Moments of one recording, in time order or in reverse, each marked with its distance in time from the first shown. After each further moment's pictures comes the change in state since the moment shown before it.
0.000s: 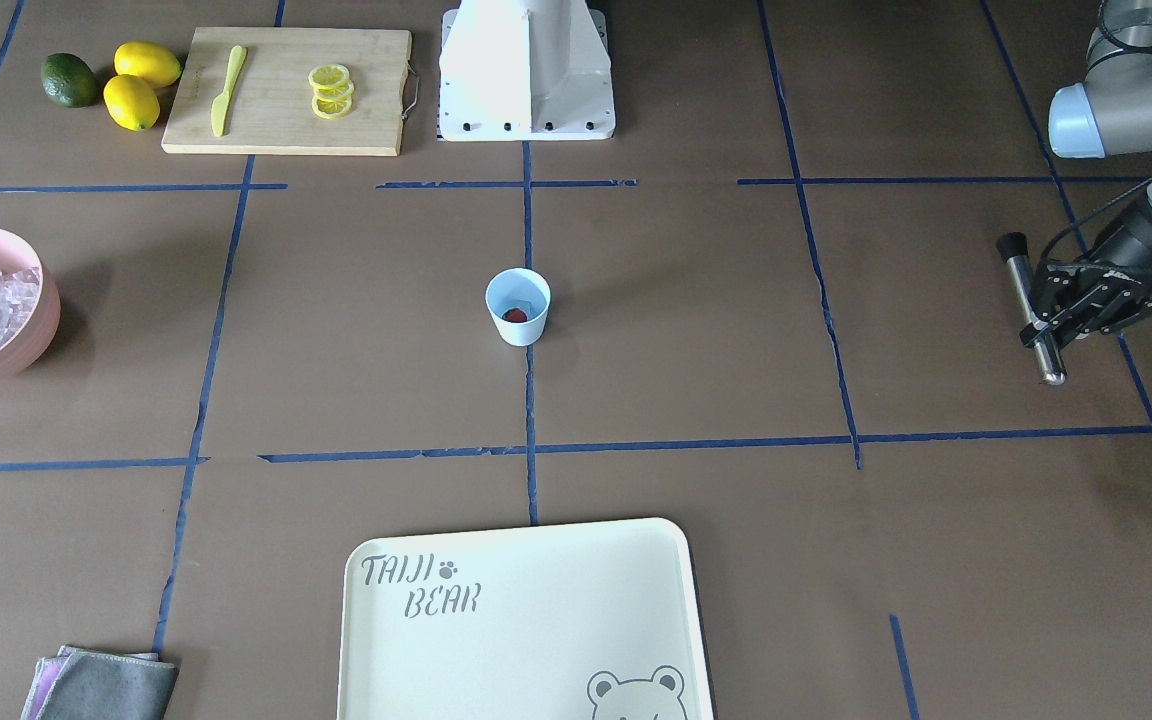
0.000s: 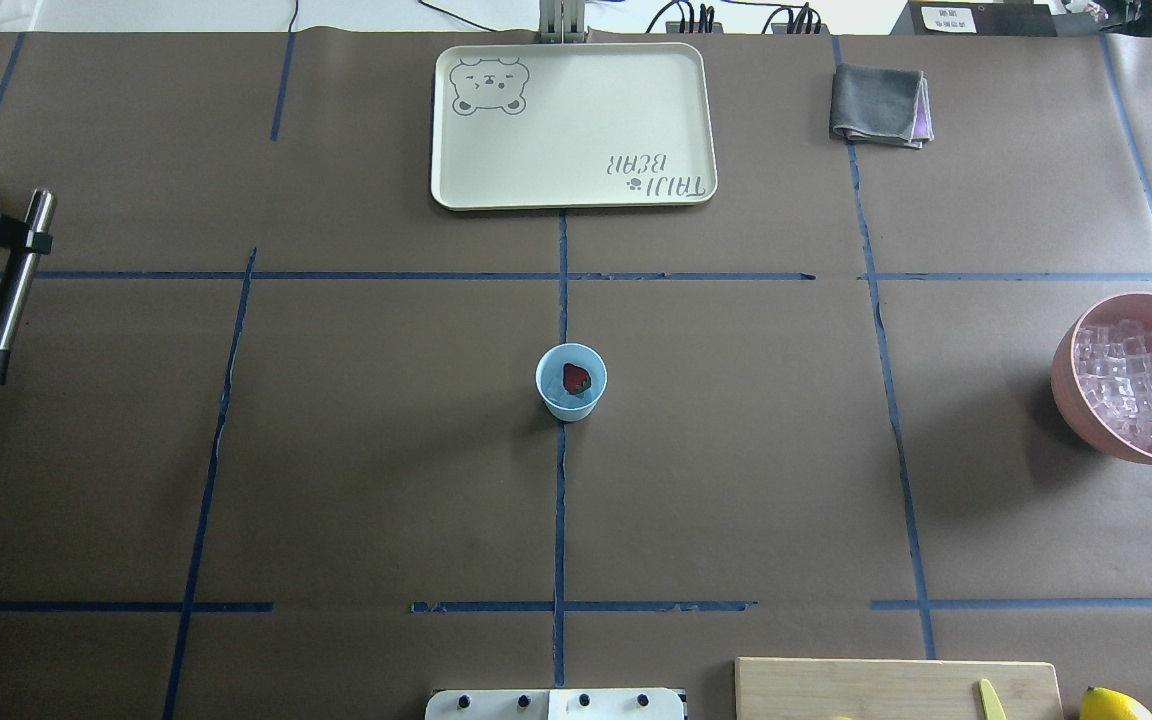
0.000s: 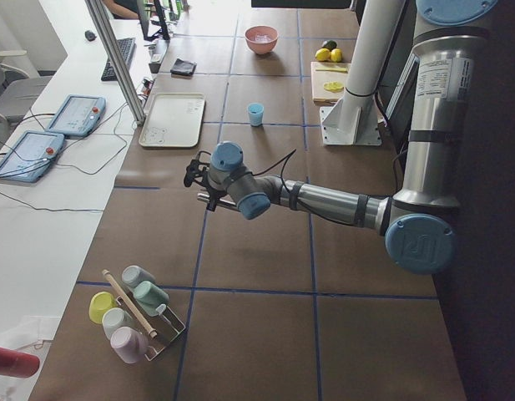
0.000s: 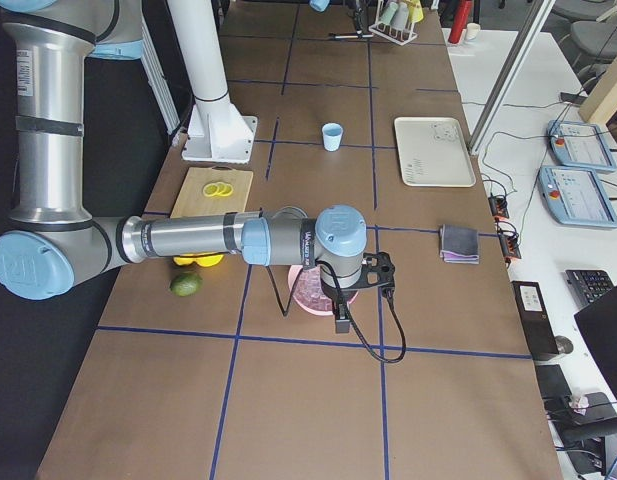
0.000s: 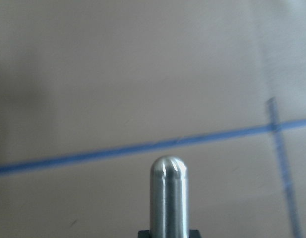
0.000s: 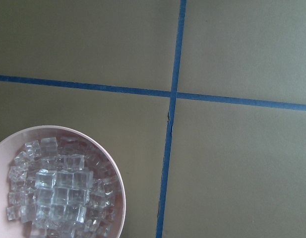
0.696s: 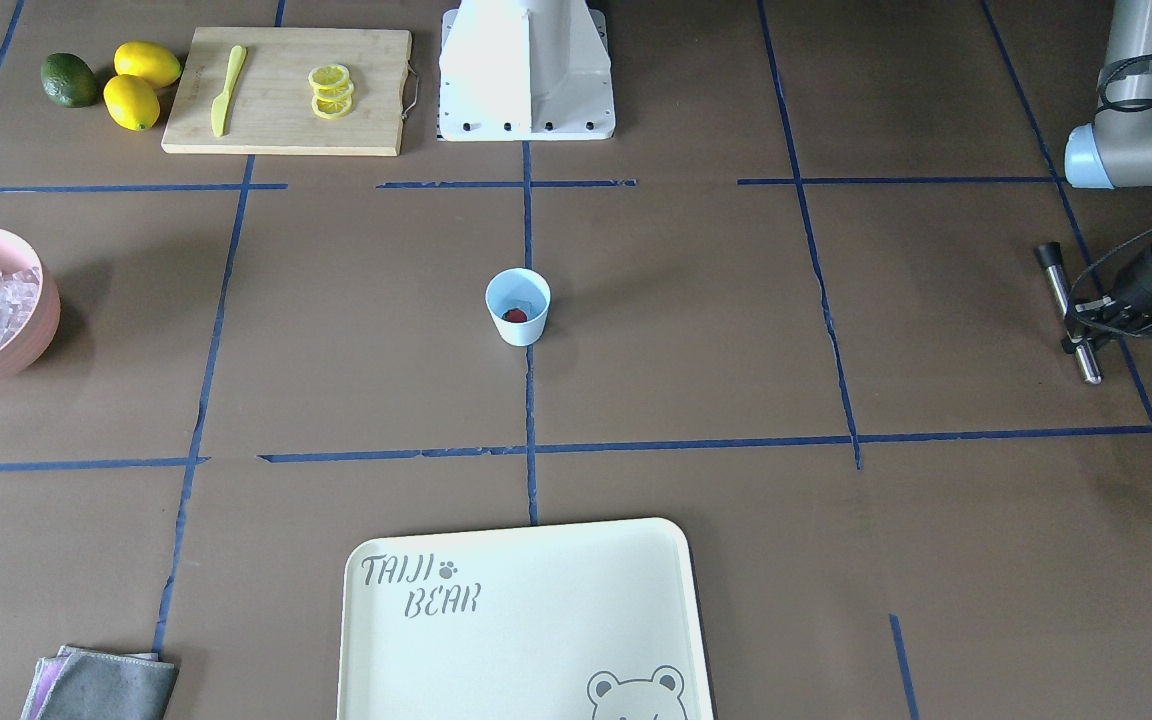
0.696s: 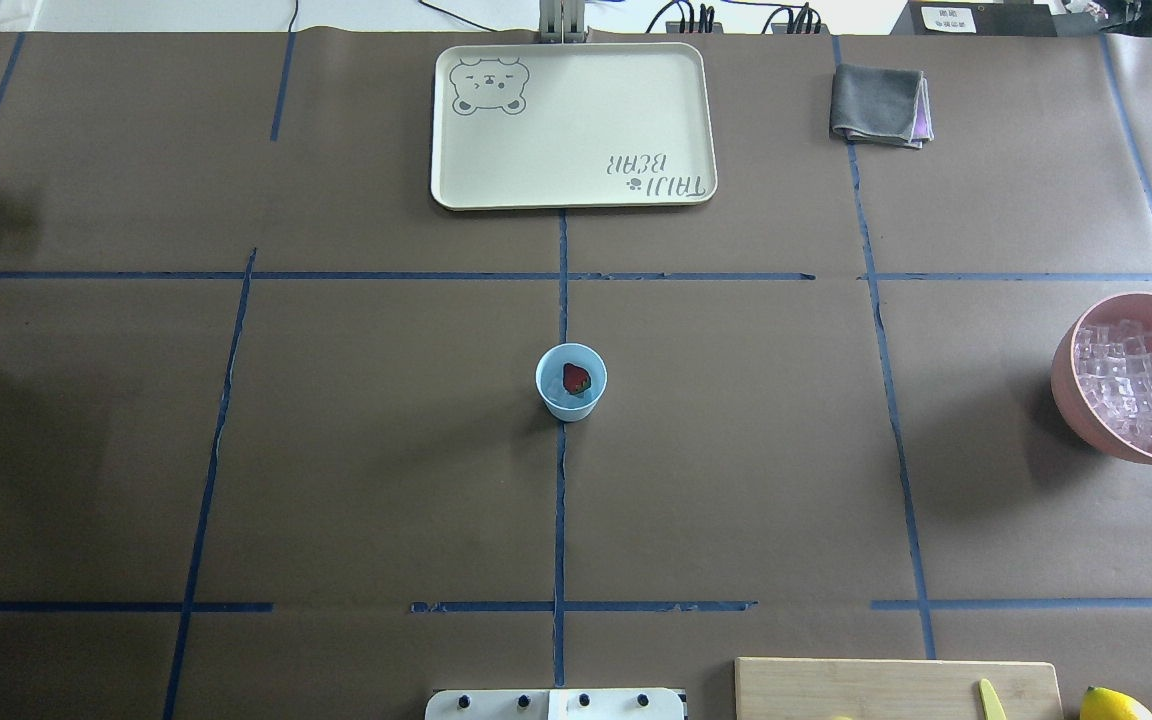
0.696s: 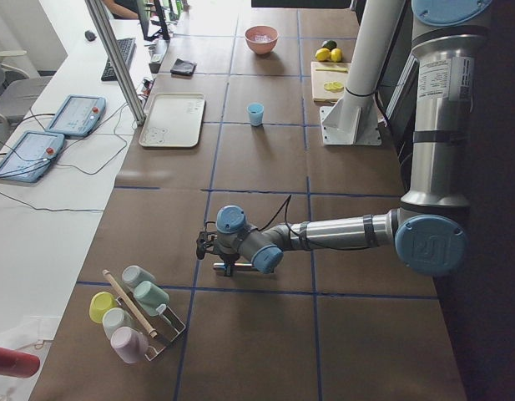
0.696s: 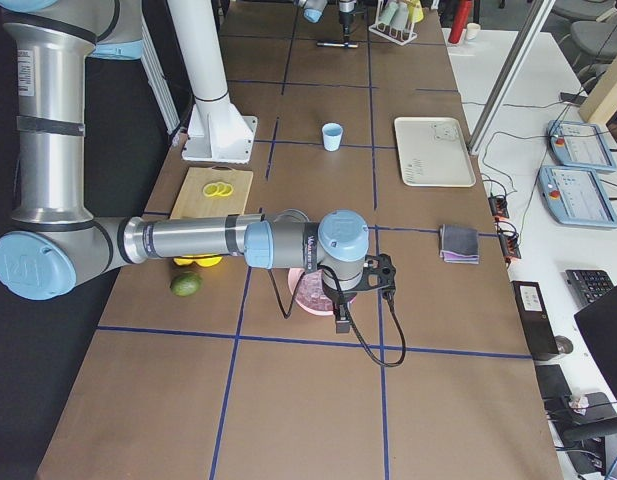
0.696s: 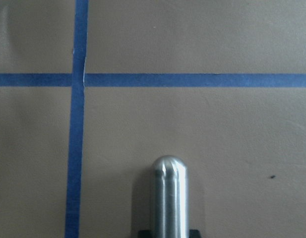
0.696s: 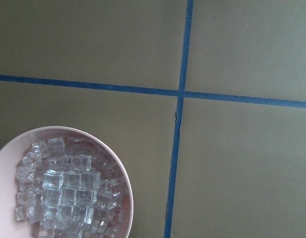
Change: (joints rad) left arm 0.042 0.098 0.338 -0.053 -0.019 0.006; right arm -0.005 0.007 -0.016 0.005 0.033 0.002
